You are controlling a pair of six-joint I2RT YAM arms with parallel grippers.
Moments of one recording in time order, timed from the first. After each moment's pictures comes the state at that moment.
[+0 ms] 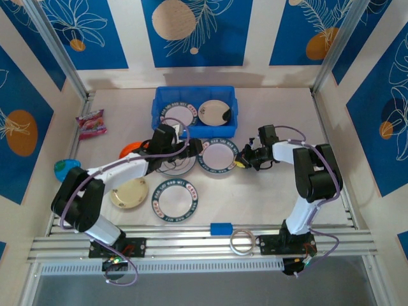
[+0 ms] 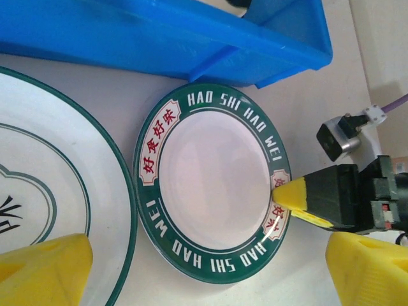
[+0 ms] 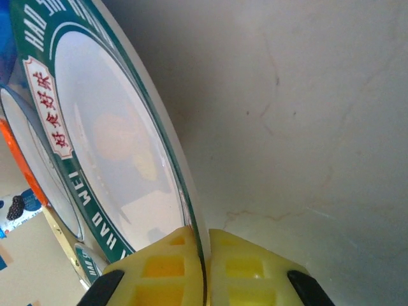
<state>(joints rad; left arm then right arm) -0.57 1.55 0.91 -0.02 0.24 -0.71 0.16 1.77 0.88 -0.29 -0.65 0.69</state>
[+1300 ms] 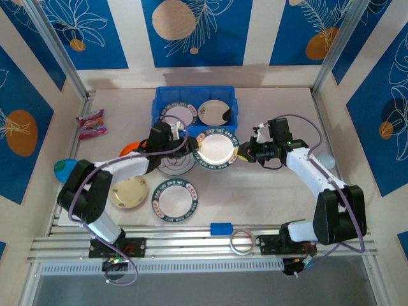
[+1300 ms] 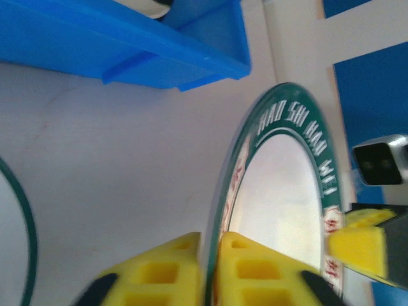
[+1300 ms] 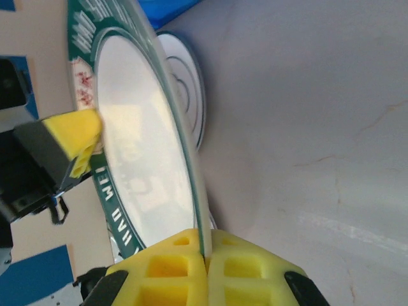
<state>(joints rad) -0.51 1.63 0.88 0.28 0.52 -0.89 0.19 1.35 0.90 -0.51 -0.73 0.66</state>
